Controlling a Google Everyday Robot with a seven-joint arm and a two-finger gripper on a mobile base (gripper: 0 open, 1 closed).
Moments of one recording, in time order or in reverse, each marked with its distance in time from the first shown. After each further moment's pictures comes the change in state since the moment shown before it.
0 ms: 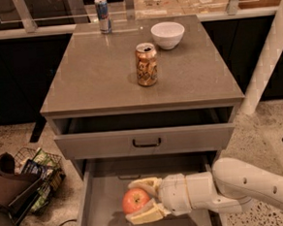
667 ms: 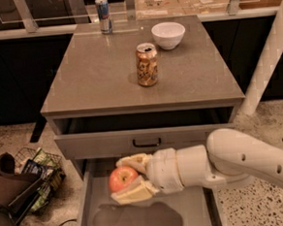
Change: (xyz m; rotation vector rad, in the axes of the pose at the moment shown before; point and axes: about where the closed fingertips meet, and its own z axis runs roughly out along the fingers) arm -0.093 -0.009 -0.006 0.049 0.056 -0.044
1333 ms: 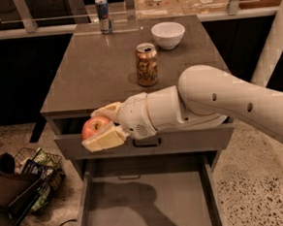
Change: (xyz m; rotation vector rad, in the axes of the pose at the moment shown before) arm -0.128 -0.067 0.021 0.022 0.023 -0.036
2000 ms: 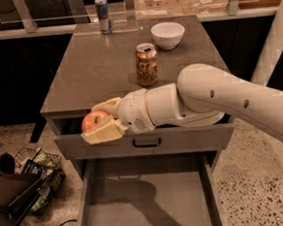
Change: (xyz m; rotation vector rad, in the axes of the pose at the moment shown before) arm -0.003 -0.019 0.000 0.030 -0.030 0.038
